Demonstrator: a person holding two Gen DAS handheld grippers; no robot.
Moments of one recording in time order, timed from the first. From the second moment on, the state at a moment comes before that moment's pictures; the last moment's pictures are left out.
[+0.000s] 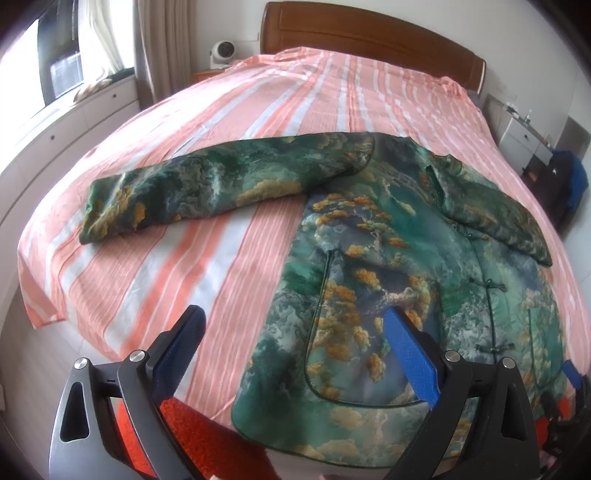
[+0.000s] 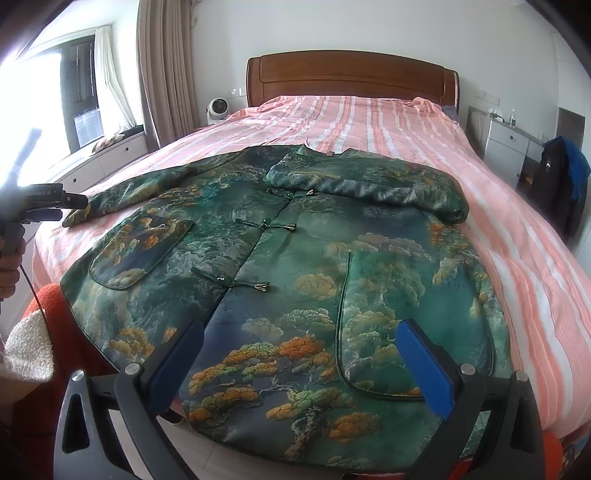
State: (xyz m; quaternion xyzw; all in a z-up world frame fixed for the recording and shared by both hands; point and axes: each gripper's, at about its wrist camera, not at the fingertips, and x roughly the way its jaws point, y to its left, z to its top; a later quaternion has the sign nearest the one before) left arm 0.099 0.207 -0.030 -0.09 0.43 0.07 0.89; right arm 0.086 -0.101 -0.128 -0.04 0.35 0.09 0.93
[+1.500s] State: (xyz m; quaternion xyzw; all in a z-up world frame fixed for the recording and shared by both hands) left arm 0.147 0.462 -0.116 -0.45 0.41 0.13 0.78; right arm 0.085 -0.087 -0.128 -0.03 0.37 0.11 0.92
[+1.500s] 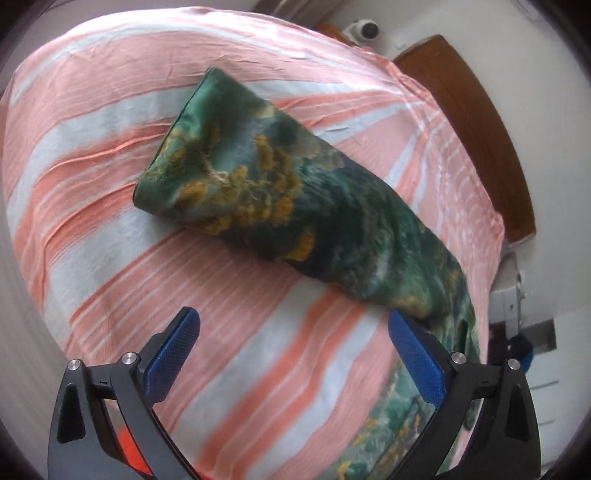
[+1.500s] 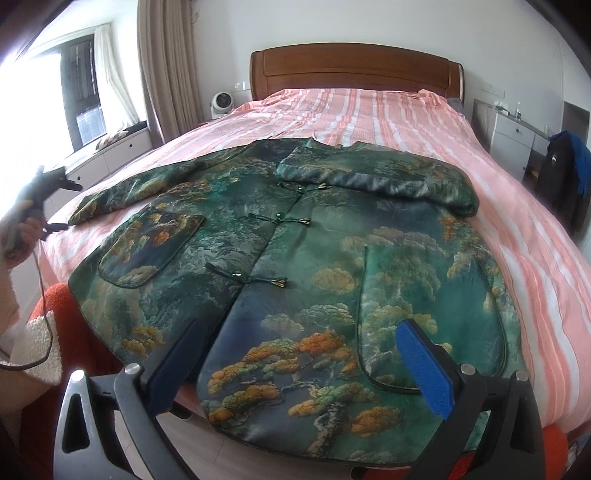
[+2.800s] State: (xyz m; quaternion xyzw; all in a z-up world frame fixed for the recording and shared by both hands) left arm 0.320 -0.176 -0.061 0.23 0.44 -0.20 0.84; right arm 0.052 -0.172 -0.133 0.05 0.32 0.06 0.94
